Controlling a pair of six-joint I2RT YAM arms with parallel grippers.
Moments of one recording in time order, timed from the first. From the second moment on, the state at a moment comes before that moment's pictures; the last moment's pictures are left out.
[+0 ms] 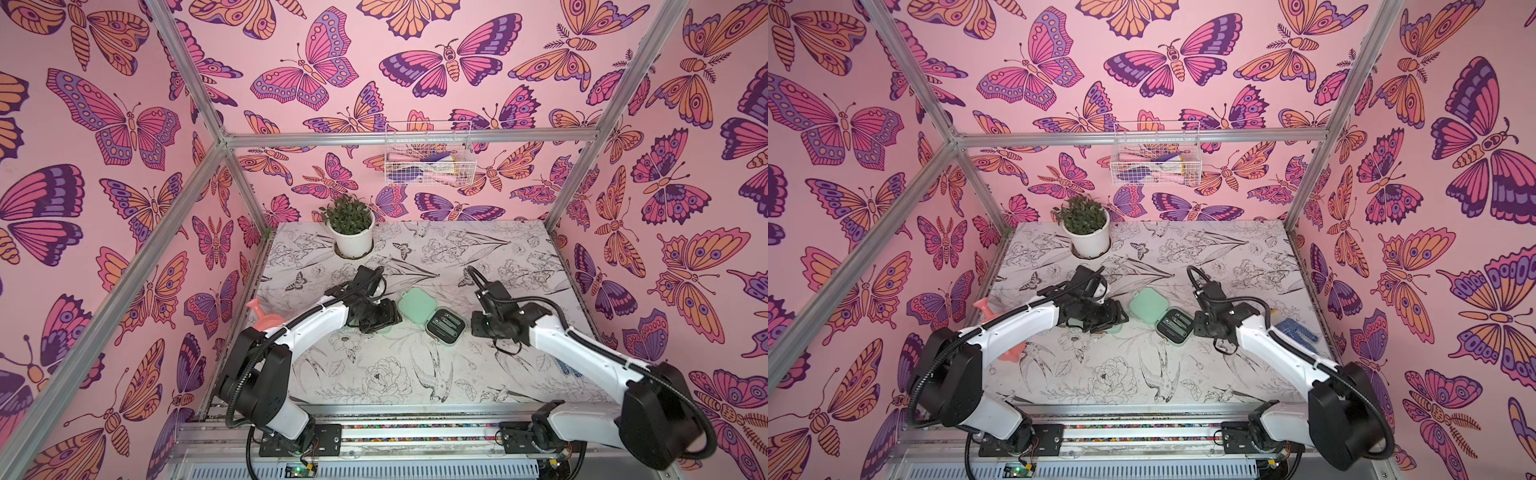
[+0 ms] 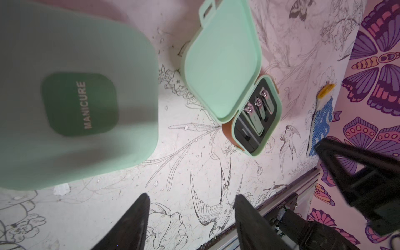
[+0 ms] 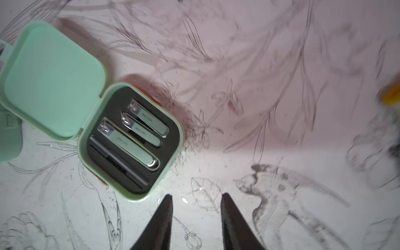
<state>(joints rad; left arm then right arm) -0.52 1.55 1.05 -0.56 0.36 -0.69 0.51 1.24 0.73 -0.60 0.12 0.69</state>
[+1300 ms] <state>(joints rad) -0.38 2.18 1.71 -0.78 0.61 -0.43 0.51 1.40 0.68 -0.28 -0.02 1.04</state>
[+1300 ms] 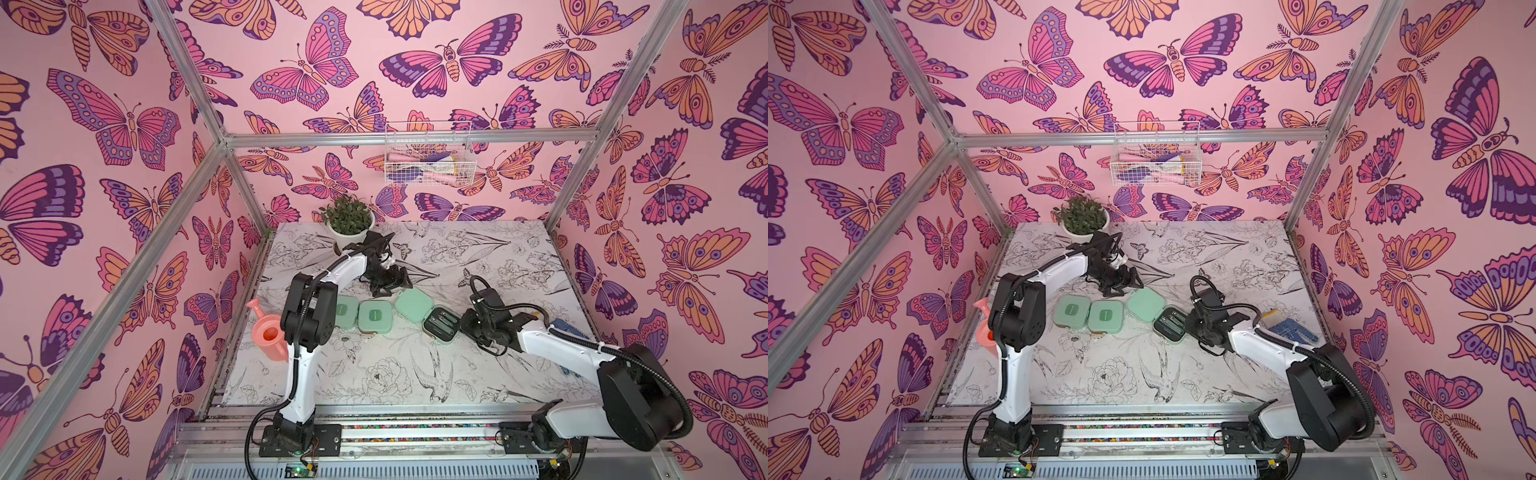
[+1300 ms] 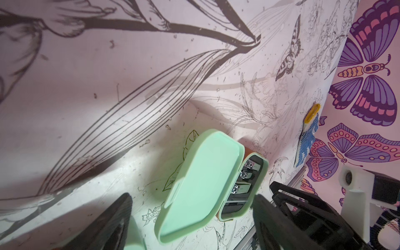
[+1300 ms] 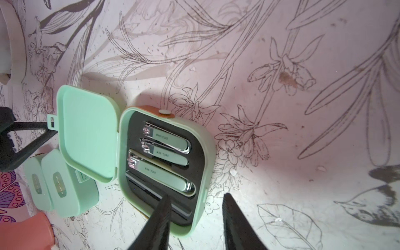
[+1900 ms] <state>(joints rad) -0.40 2.26 1.75 -0.80 0.69 -0.42 0.51 1.52 0.69 -0.22 -0.03 1.04</state>
